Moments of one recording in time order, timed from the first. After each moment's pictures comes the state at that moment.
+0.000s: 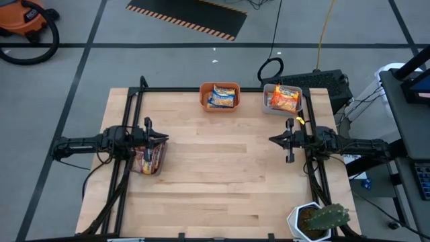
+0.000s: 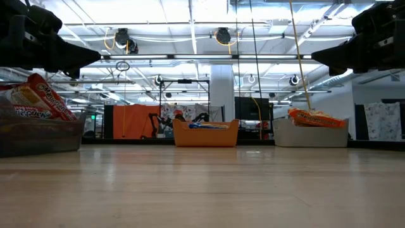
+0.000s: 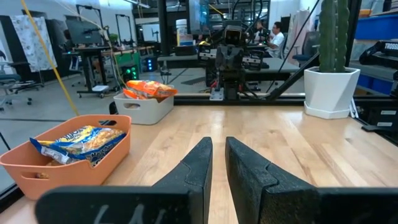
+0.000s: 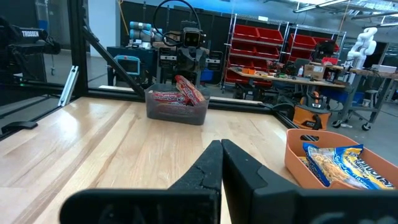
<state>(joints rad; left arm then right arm) 0.05 0.01 0.01 0.01 -0.03 0.05 -0.06 0.02 0.02 0.04 0.00 -0.12</state>
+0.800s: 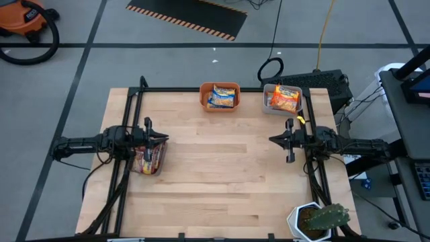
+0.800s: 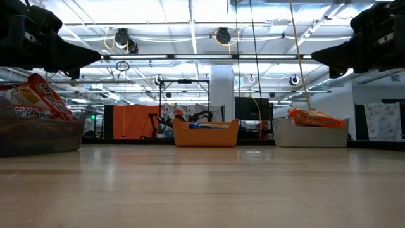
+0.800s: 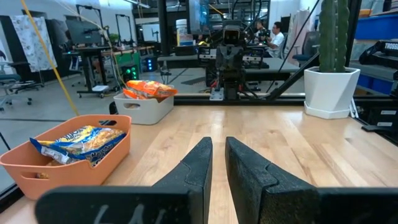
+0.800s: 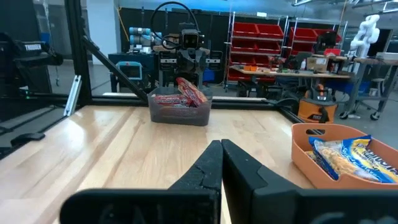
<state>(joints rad) 0.05 0.01 0.01 0.01 -0.03 0.05 -0.06 0.02 0.02 0.04 0.00 -0.05</state>
